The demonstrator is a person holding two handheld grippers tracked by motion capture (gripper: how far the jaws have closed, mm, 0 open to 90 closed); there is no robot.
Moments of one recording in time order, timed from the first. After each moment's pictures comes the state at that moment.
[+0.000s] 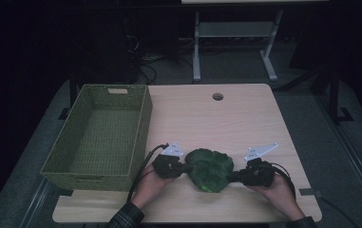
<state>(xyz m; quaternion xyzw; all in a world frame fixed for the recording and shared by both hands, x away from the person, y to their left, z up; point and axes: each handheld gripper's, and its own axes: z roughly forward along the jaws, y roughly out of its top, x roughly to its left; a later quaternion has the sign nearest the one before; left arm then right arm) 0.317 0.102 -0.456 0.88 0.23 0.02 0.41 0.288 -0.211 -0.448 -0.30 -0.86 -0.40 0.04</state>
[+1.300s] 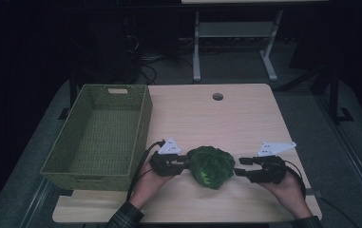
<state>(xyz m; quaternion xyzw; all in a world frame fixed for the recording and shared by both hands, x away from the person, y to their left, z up) 0.310 0.108 -0.430 0.86 0.24 0.07 0.44 0.287 -0.238 -0.425 -0.31 -0.84 -0.44 -0.06</state>
